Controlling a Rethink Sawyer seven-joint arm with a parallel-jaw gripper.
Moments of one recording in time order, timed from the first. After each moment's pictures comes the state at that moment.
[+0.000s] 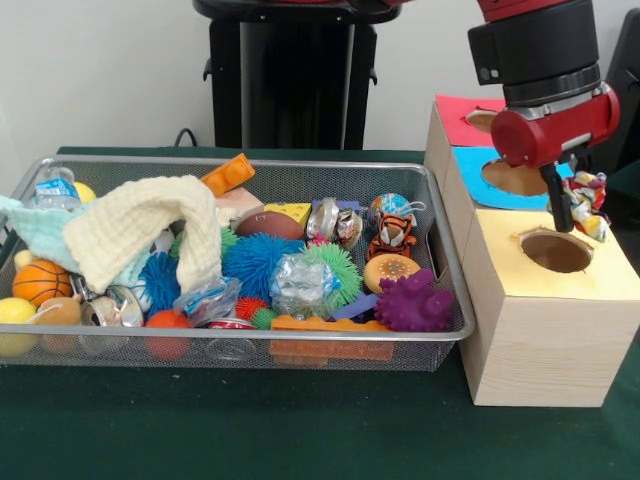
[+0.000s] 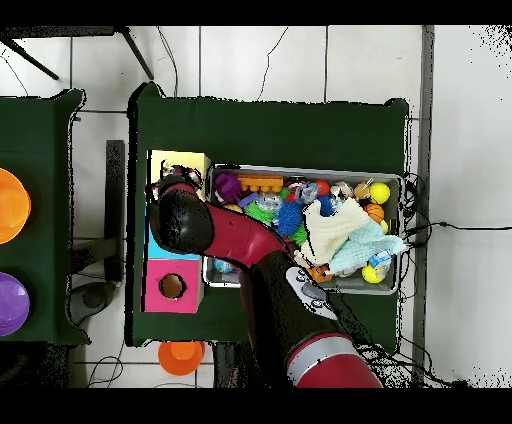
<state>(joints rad) -0.28 -0.69 0.39 1.89 0.32 0.05 0.90</state>
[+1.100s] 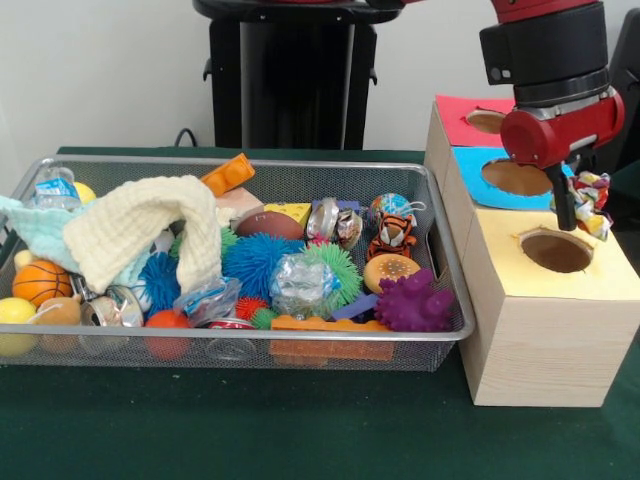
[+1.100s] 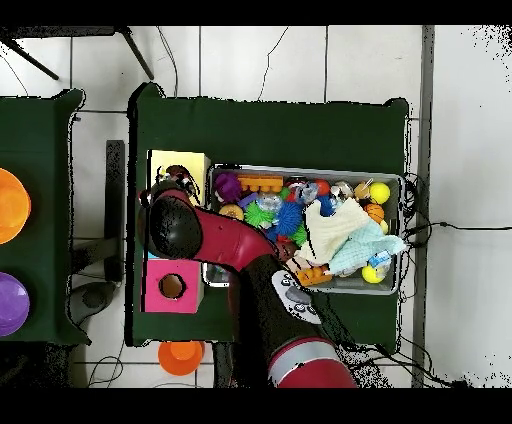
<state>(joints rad) -0.22 -0.69 0.33 1.88 0.32 0.05 0.90</state>
